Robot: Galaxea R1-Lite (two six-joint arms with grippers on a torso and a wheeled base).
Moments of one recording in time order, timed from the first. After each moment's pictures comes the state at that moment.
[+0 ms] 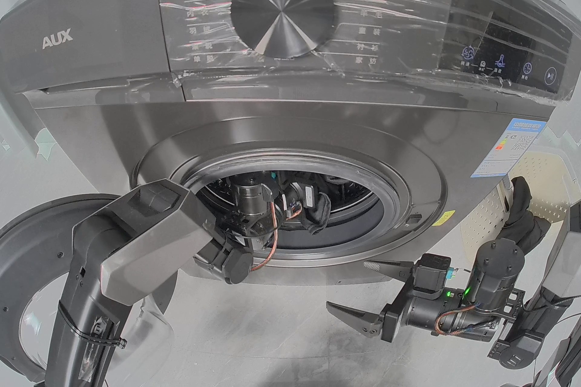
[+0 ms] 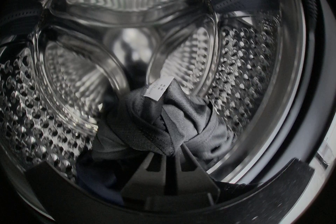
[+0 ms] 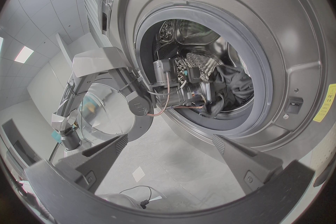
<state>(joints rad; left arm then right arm) -0.57 2.52 -1.39 -1.20 0.06 -0.06 0.75 1.92 -0.20 -1.54 0.17 0.12</state>
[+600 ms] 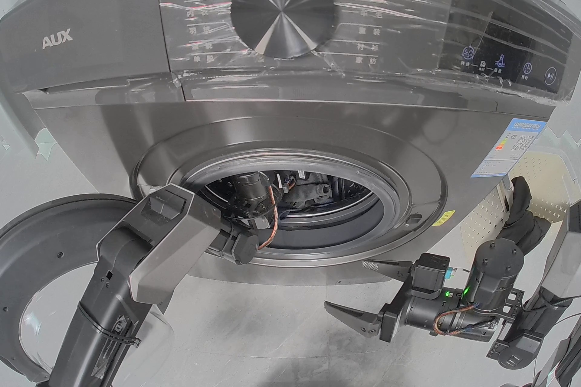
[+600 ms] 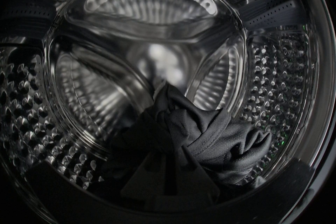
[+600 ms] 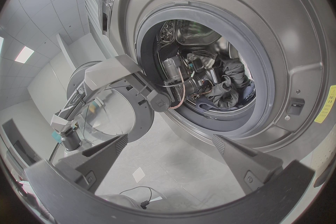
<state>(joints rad) -0.52 2.68 -1.73 -1.19 0.16 -0.06 0.75 1.92 -0.21 -1.54 0.17 0.12</state>
